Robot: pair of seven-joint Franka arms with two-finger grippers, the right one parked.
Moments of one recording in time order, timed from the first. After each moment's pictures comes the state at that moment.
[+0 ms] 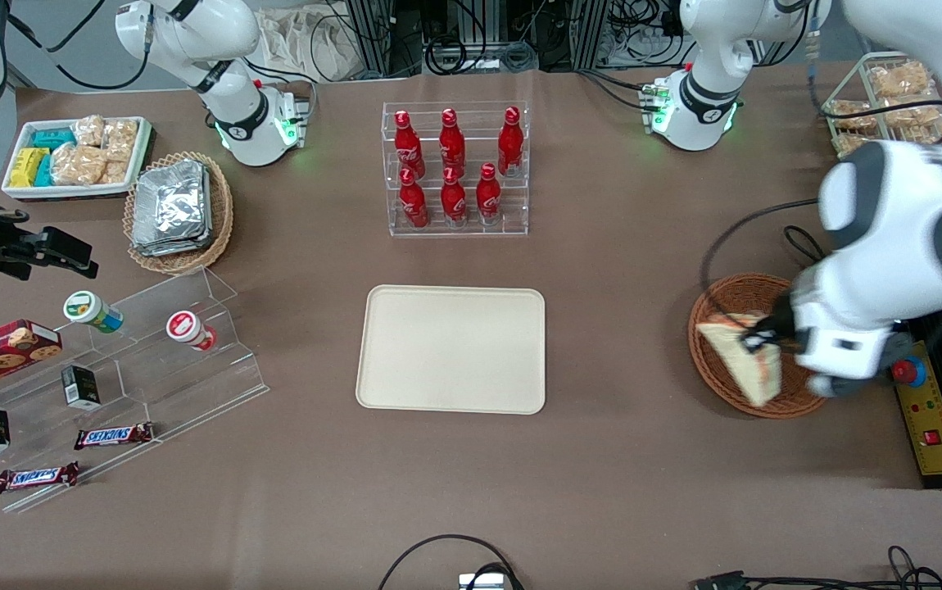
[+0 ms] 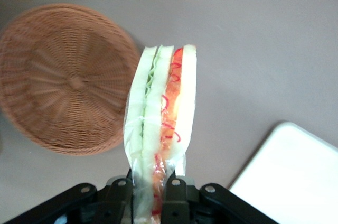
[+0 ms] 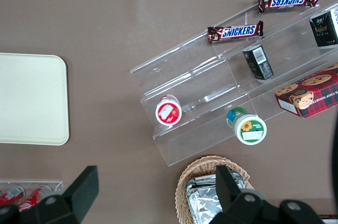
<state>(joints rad) -0.20 0.34 -0.04 -1.51 -0.04 1.77 -0.64</state>
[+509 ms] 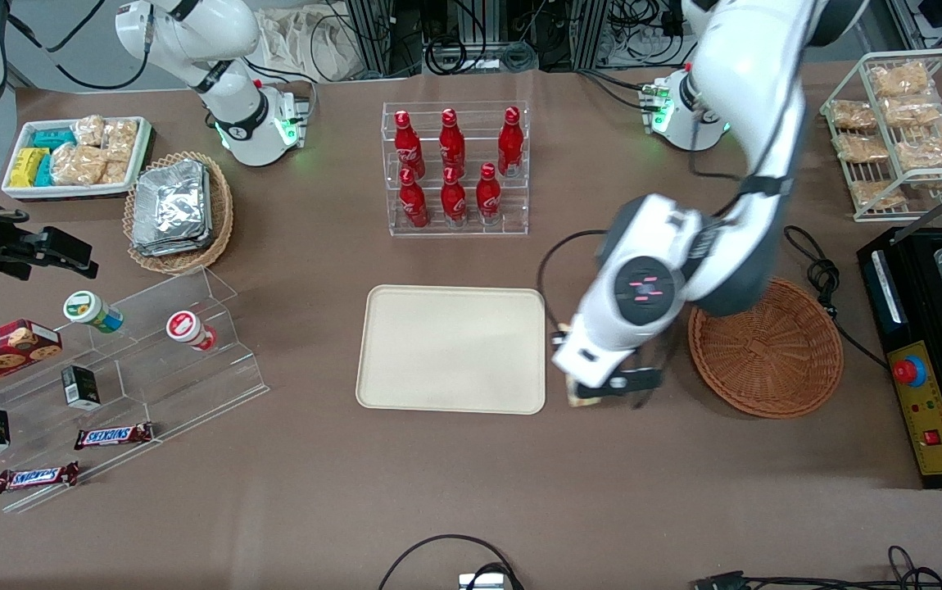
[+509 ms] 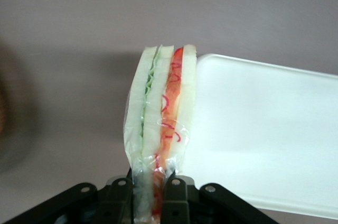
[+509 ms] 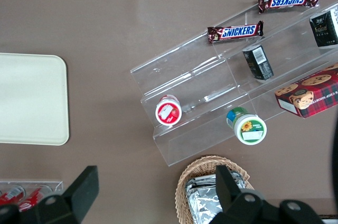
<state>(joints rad) -0.52 0.65 -0.05 -1.31 -0.04 1.87 -0.62</state>
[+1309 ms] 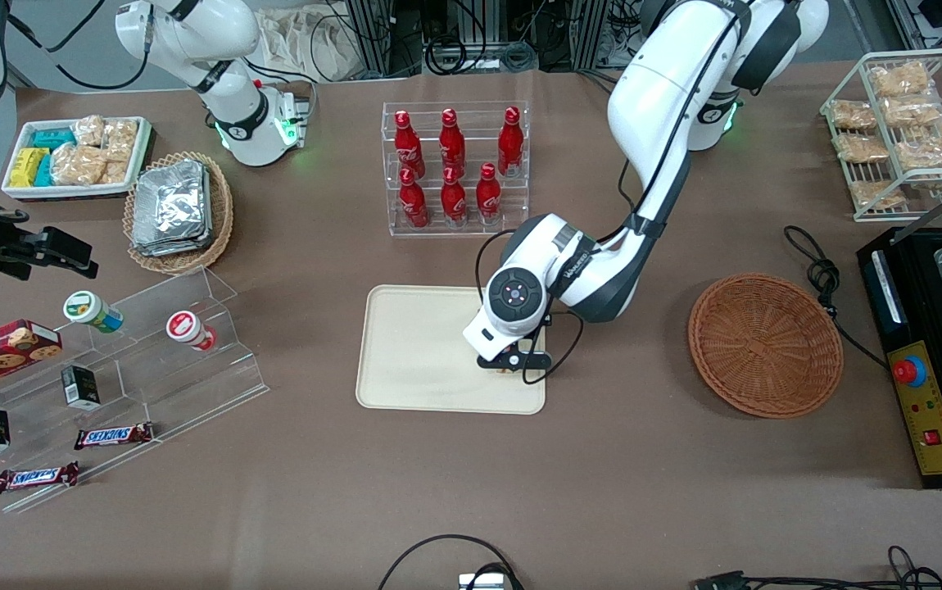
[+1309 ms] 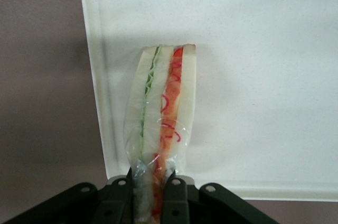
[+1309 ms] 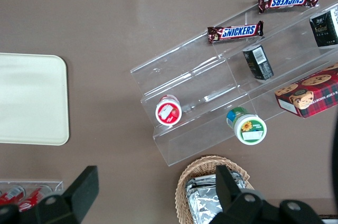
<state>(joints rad) -0.62 0.79 -0.09 -1.34 -0.06 1.93 -0.61</state>
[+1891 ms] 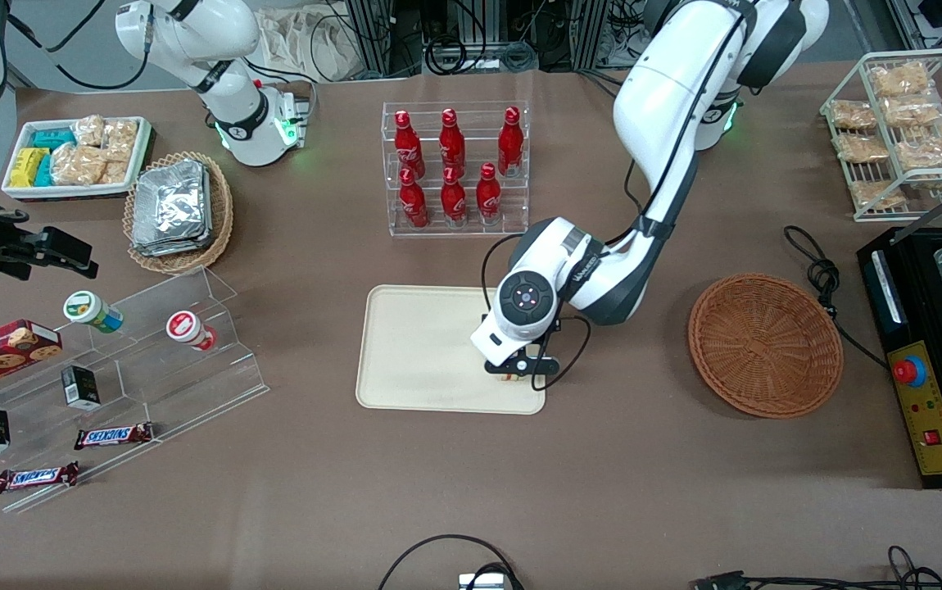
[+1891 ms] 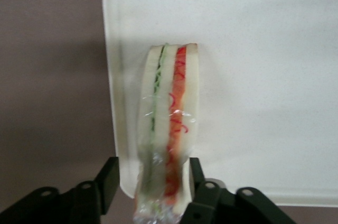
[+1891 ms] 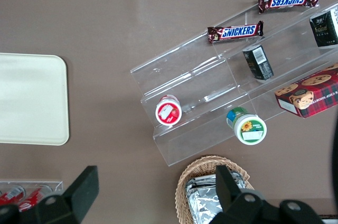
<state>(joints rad) -0.59 0.76 -0.08 -1.34 -0.06 1.92 -0.61</state>
